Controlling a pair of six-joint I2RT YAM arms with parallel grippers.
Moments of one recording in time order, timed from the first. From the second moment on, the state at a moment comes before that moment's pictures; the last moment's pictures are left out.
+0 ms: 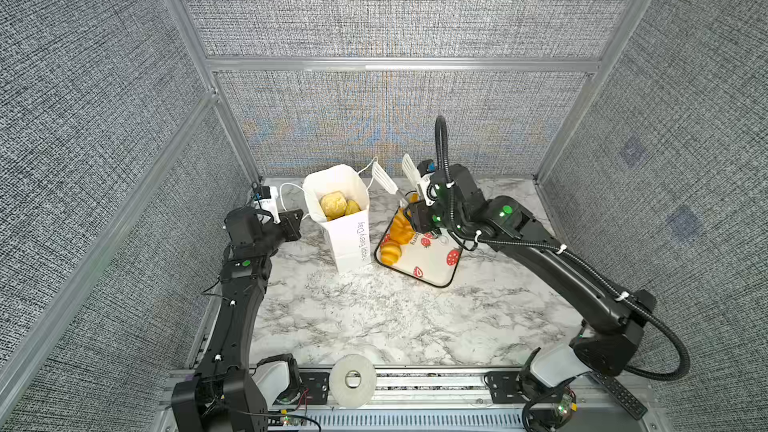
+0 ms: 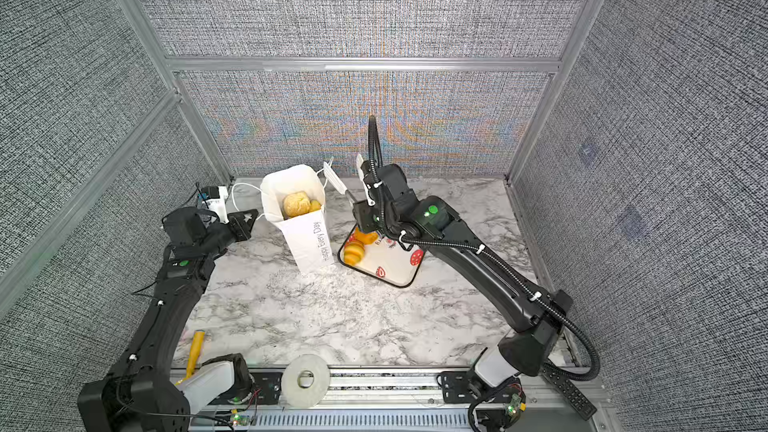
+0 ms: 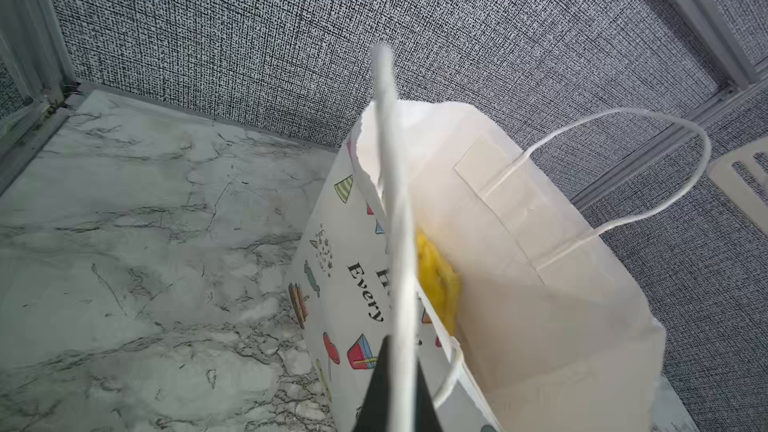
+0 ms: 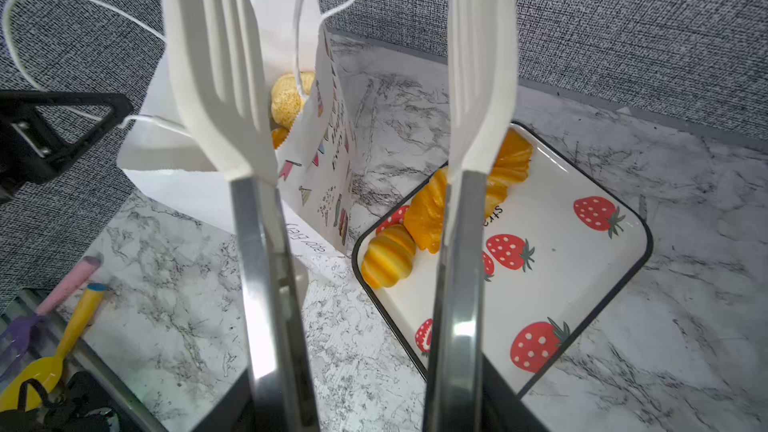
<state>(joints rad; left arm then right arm) 0.14 1.10 0.83 -0.10 0.55 -0.31 0.79 1.53 1.72 -0.85 0.17 0.31</state>
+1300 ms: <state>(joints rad) 0.14 1.10 0.83 -0.10 0.55 -0.31 0.77 1.49 1.21 -0.68 -0.04 0.56</state>
